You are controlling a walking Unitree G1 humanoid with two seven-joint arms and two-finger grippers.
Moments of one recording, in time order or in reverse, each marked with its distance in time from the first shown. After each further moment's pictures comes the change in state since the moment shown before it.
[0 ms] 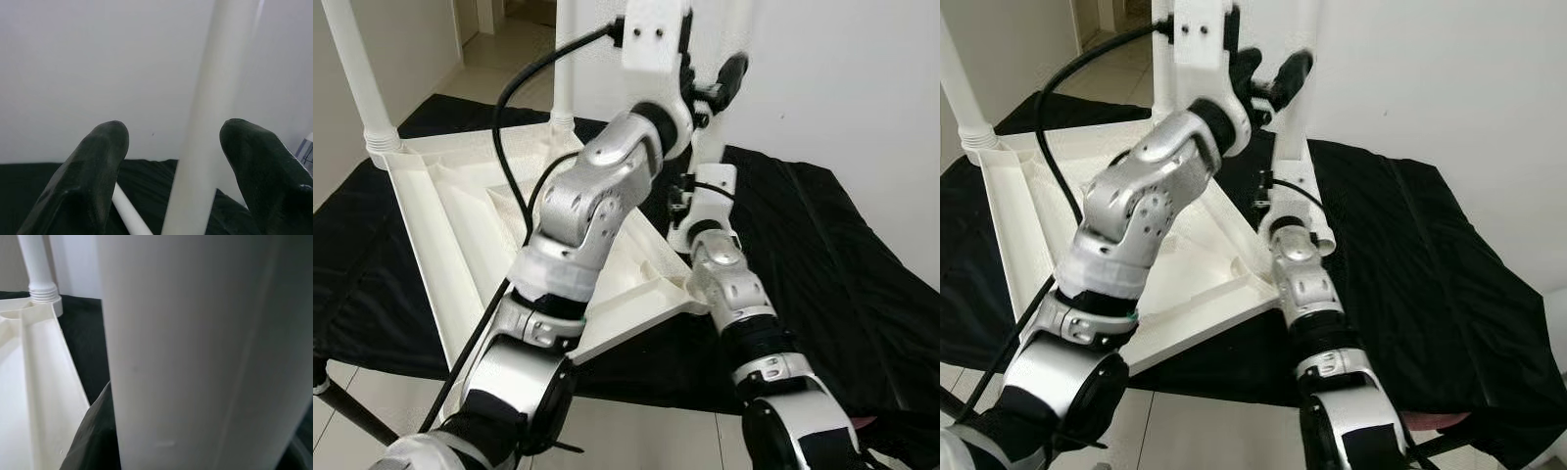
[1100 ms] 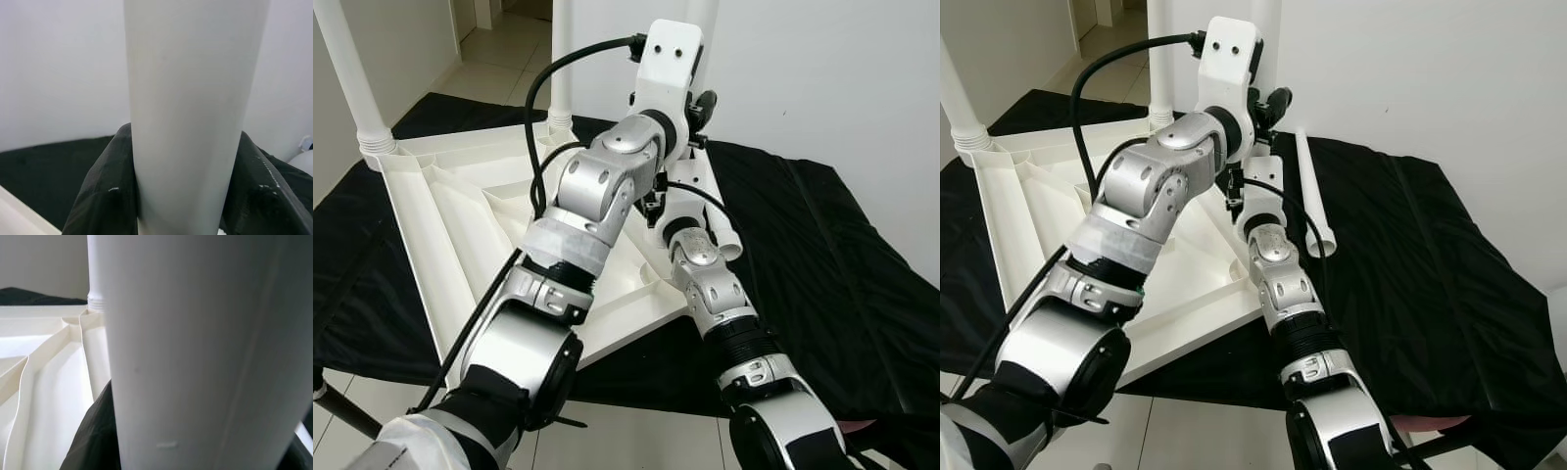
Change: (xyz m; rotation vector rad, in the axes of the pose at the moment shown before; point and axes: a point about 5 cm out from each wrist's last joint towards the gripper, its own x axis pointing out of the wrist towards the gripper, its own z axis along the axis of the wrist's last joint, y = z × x) left arm 0.028 -0.002 -0.011 0.180 0.155 0.049; right arm -0.007 0.047 0.009 -0.029 -0.050 0.146
